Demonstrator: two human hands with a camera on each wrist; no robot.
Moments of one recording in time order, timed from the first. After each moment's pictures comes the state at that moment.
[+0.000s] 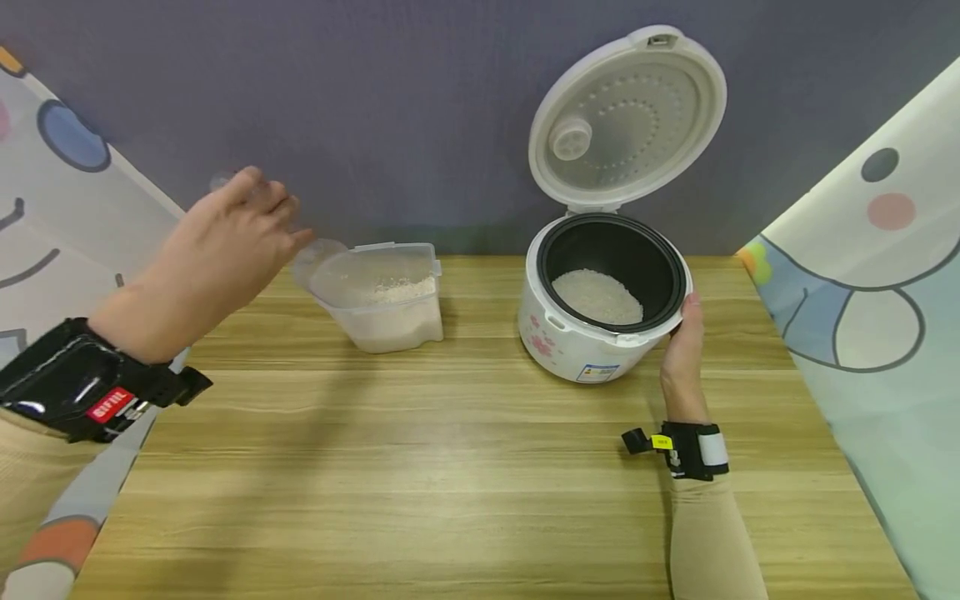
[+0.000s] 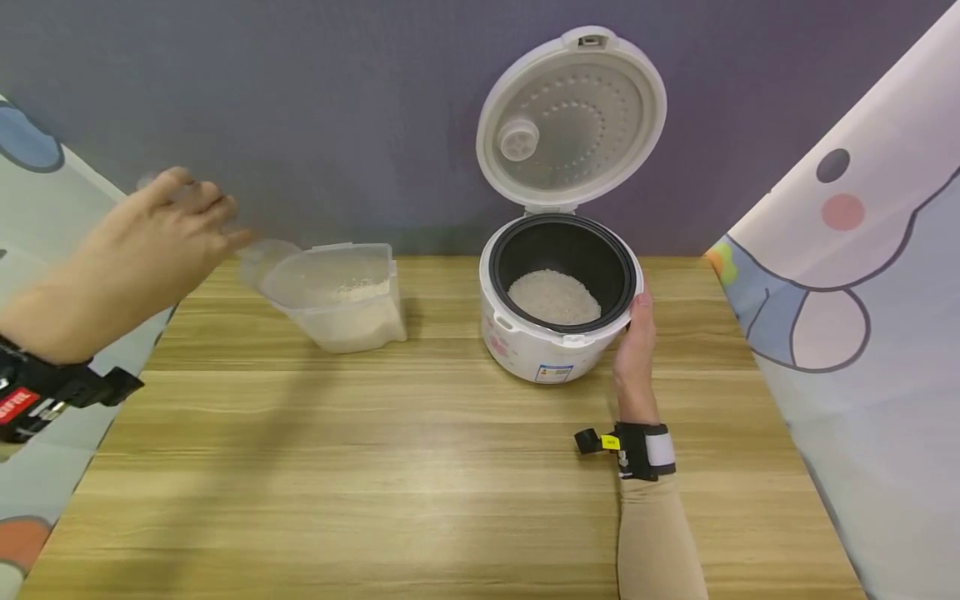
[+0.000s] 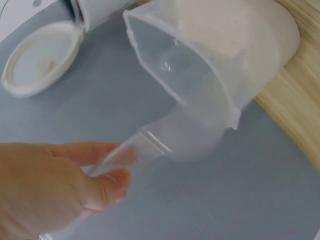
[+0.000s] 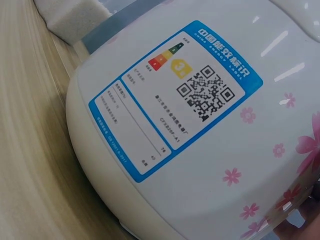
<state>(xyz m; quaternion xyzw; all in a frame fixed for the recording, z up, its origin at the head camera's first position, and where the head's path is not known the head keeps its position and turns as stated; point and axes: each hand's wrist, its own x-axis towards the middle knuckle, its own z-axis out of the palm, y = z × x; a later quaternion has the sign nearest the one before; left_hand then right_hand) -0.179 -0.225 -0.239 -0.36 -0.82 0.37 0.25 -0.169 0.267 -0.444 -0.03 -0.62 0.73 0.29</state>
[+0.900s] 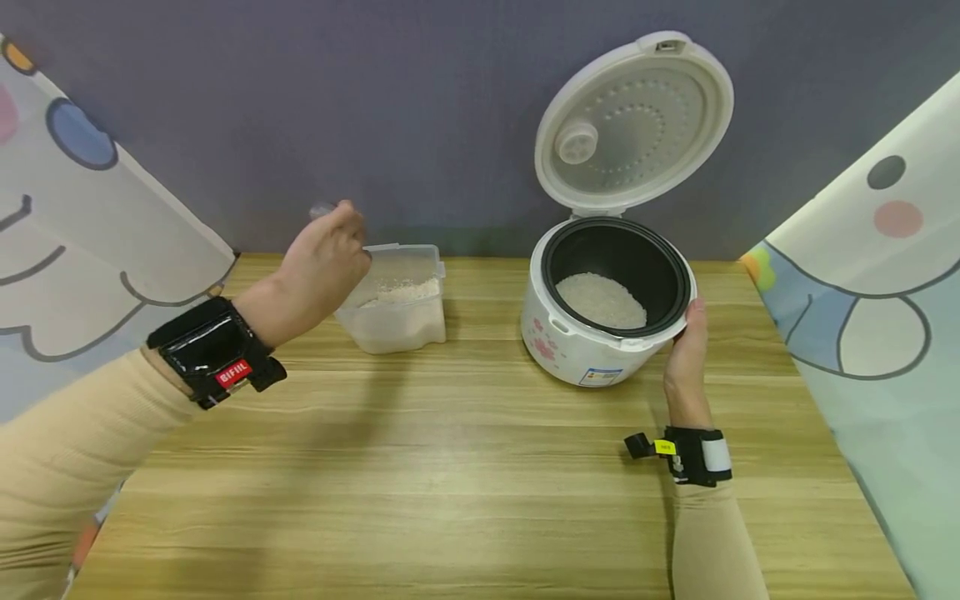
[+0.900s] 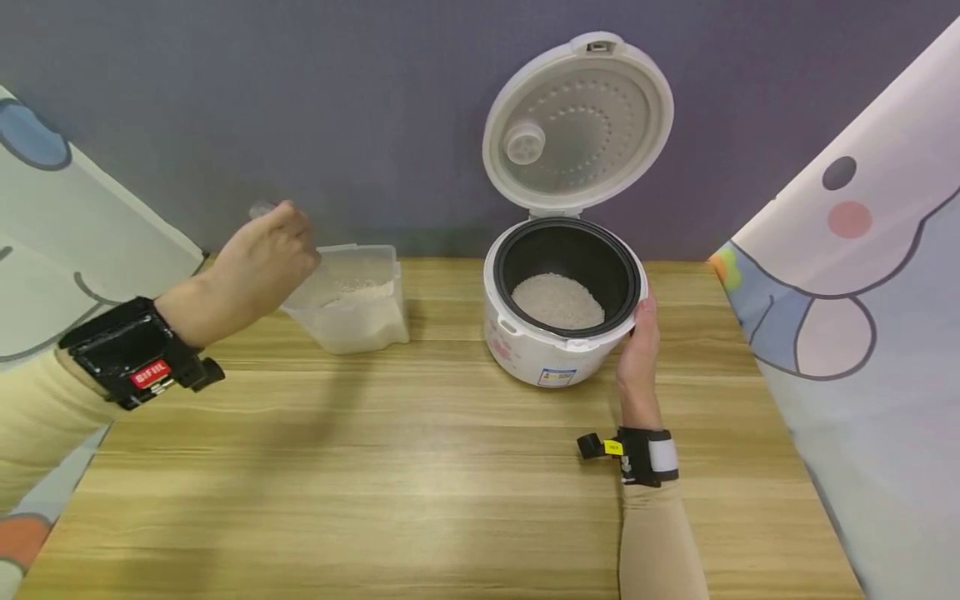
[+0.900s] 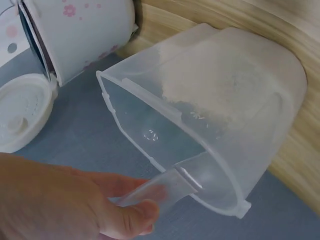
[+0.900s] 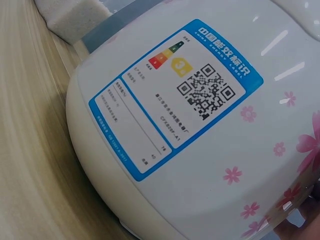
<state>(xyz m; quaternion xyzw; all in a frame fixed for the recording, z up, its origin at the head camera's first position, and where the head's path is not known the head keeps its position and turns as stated) -0.192 -0.167 -0.276 -0.32 -0.80 0.47 0.19 -0.169 0.267 -0.444 -0.03 -0.61 0.73 0.29</state>
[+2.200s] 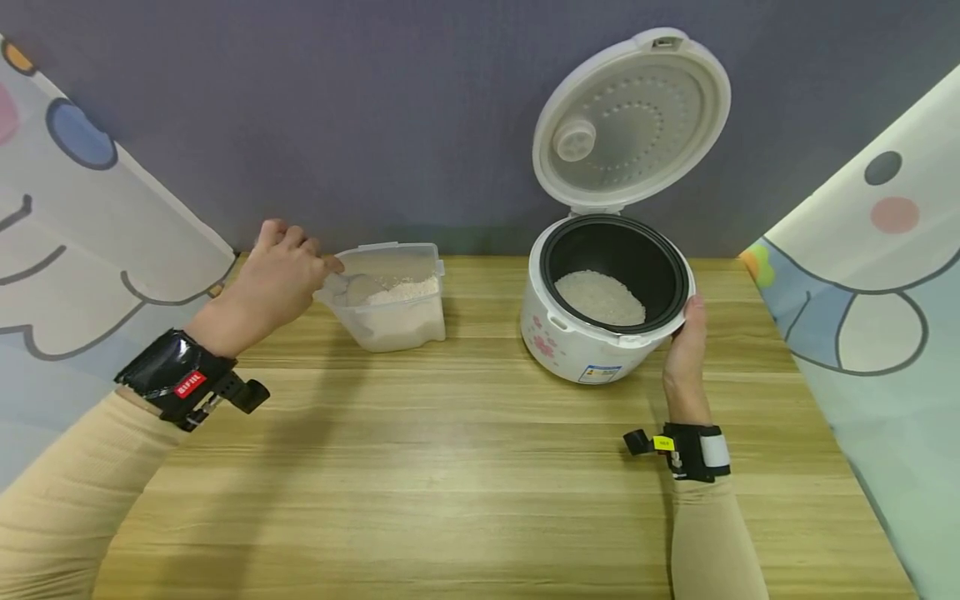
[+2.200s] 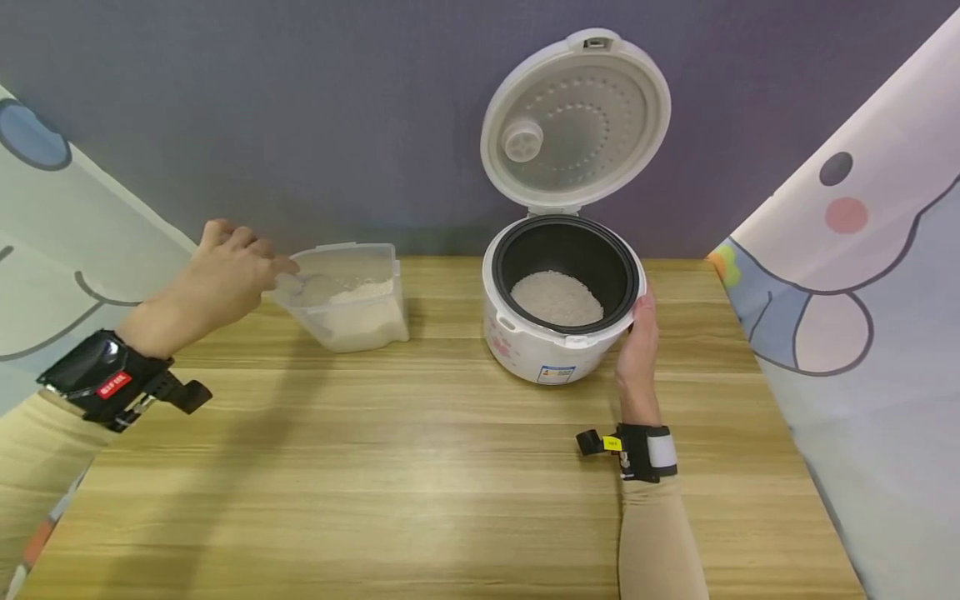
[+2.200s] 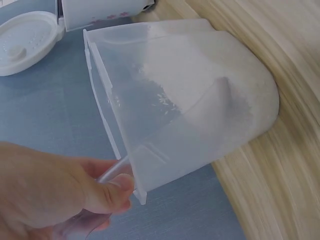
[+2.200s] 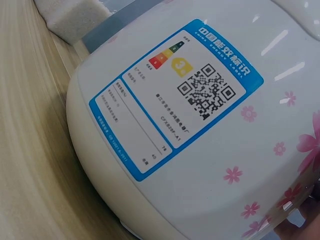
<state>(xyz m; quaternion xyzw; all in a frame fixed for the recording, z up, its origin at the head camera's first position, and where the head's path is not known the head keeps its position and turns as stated) -0.203 -0.224 -0.301 -0.27 -0.95 0.16 0.03 -0.169 0.266 -0.444 -0.03 -0.62 0.73 0.29</state>
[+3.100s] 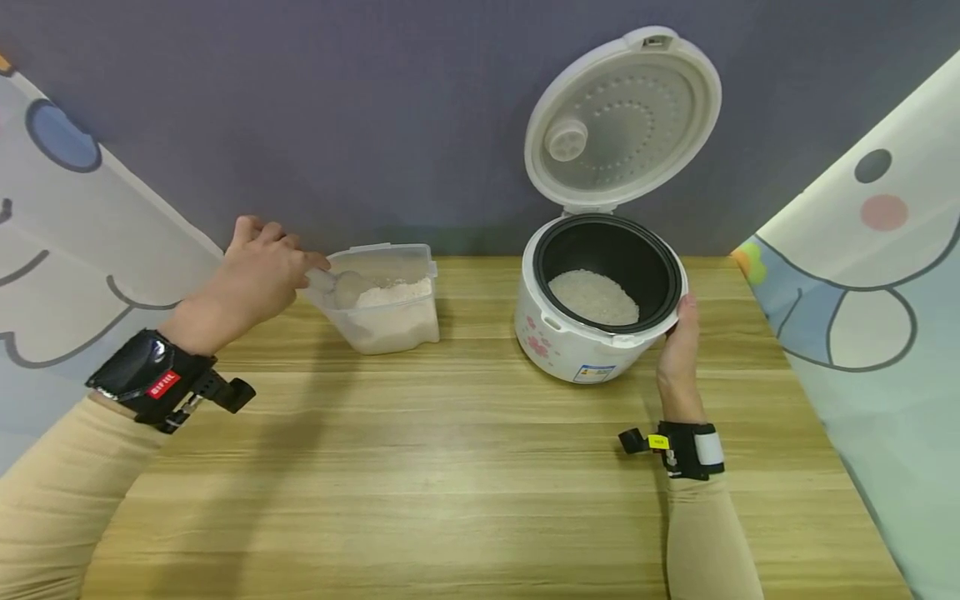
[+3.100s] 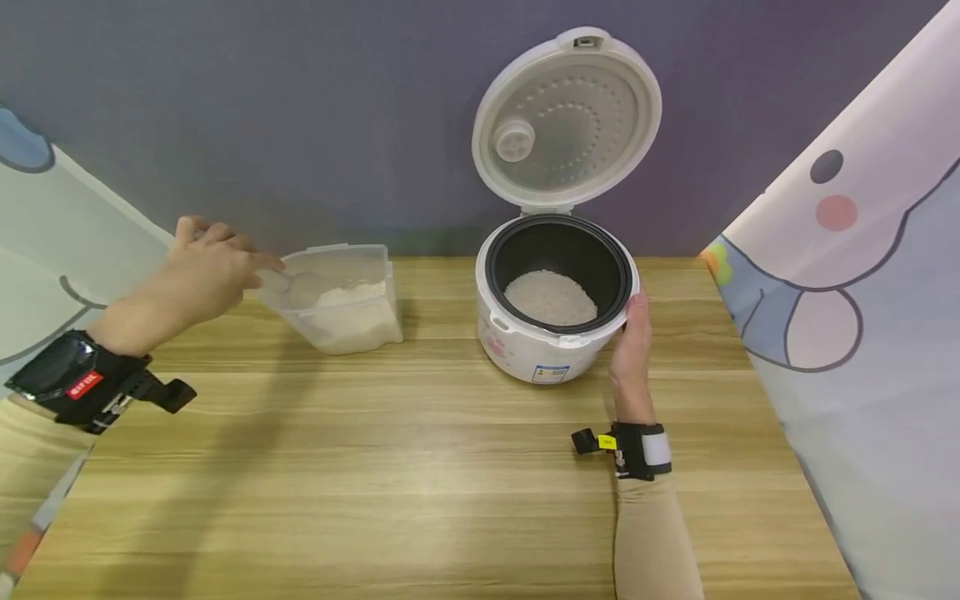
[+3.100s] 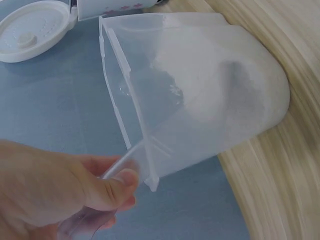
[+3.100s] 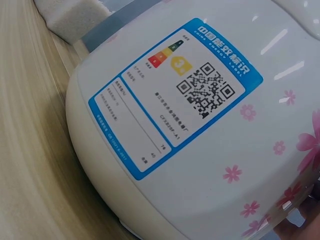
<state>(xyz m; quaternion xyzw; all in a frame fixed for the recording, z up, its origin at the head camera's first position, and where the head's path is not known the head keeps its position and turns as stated) -0.210 -0.230 -0.294 -0.24 -0.96 0.11 0.00 -0.169 0.268 -0.444 -0.03 -0.63 0.72 0.29</state>
